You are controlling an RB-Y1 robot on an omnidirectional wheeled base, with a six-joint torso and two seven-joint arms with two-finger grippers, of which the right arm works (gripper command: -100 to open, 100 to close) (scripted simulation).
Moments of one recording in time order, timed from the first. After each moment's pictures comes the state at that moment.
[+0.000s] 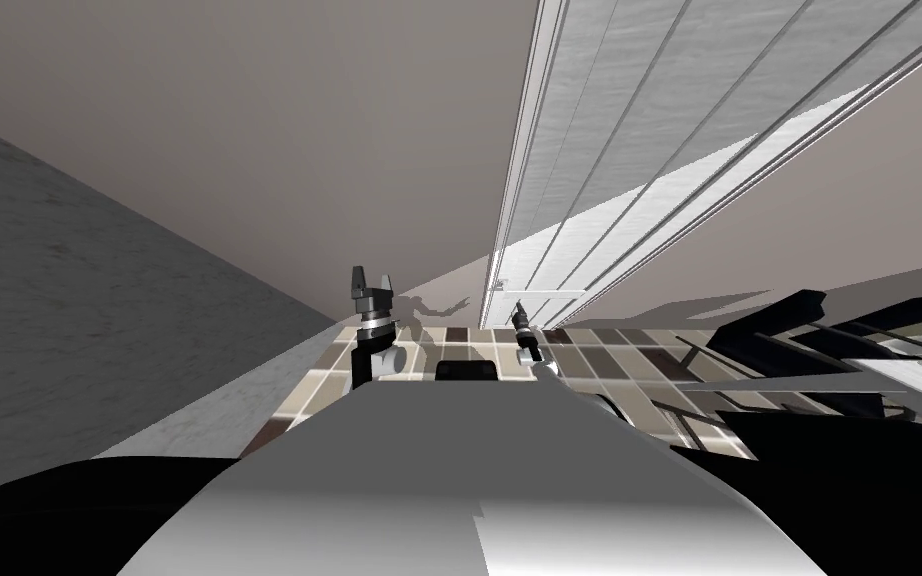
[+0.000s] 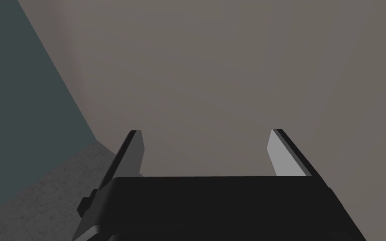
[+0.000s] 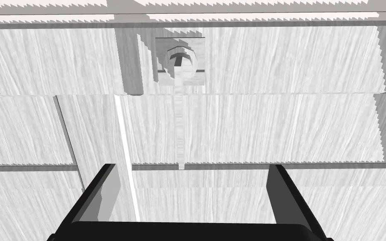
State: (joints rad) arm -0.14 -0.17 -0.12 -0.62 0.06 -0.84 -0.19
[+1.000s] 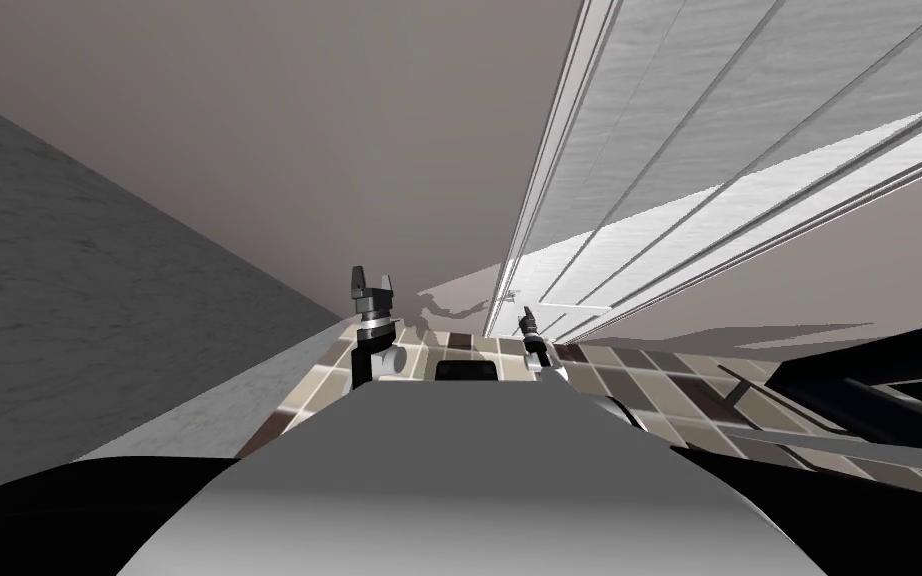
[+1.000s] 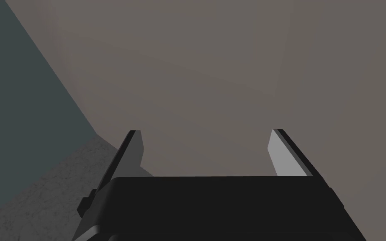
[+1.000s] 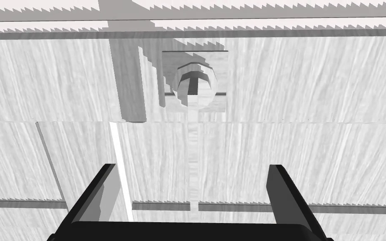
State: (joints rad) arm -0.13 -0.22 -0.14 -0.54 0.04 -0.88 -0.23
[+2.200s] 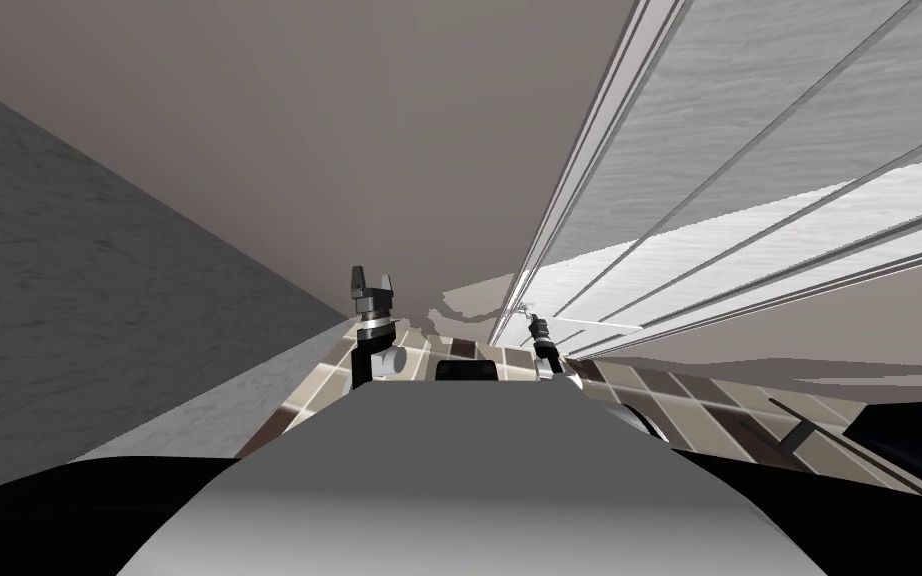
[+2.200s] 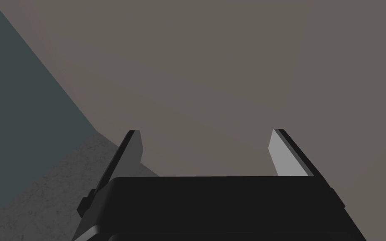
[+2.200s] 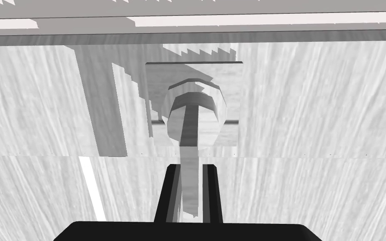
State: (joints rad) arm -0.09 -0.29 -0.17 -0.52 0.02 -0.91 -0.28
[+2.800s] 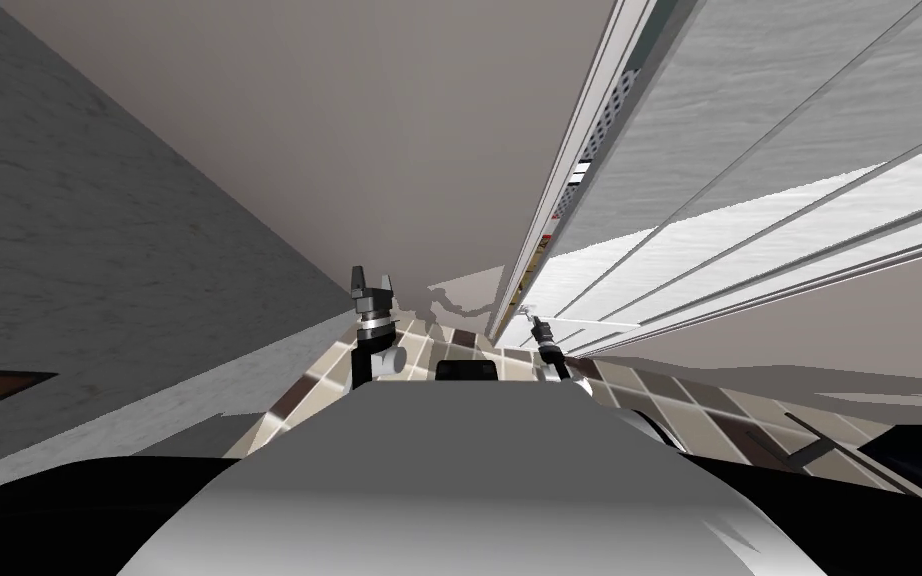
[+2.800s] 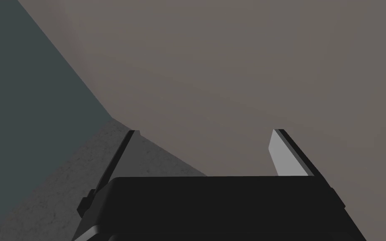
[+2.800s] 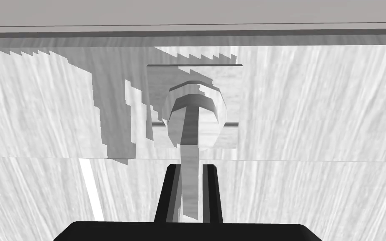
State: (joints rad) arm -0.05 -0.34 -0.13 -0.52 0.06 -0.97 -0.36
